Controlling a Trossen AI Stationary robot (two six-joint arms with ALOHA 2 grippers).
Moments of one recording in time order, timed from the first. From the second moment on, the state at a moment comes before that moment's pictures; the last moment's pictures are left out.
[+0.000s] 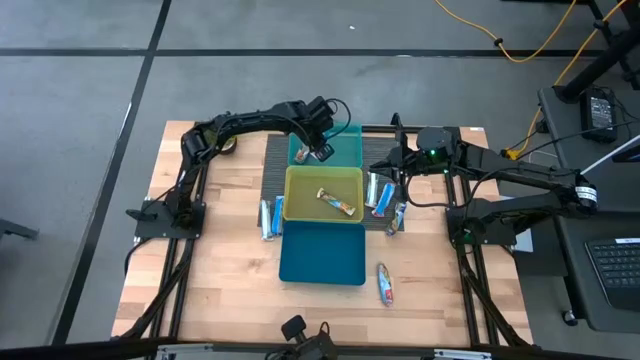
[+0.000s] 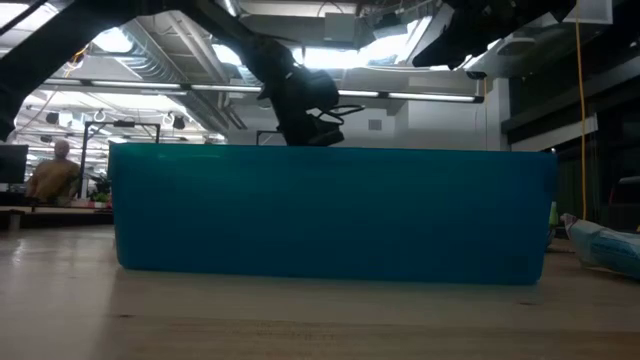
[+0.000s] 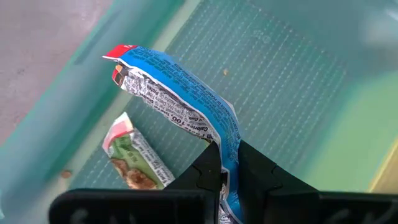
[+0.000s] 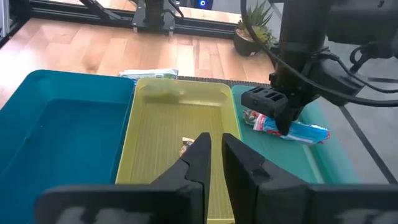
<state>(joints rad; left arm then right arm) 0.57 2.10 1.70 -0.69 0.04 -0.05 -0.30 1.01 0.88 -0.33 -0.16 -0.25</state>
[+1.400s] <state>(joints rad) 0.56 1.95 1.64 -0.84 0.09 -0.04 -0.30 1.01 0.88 -0.33 -0.16 -0.24</state>
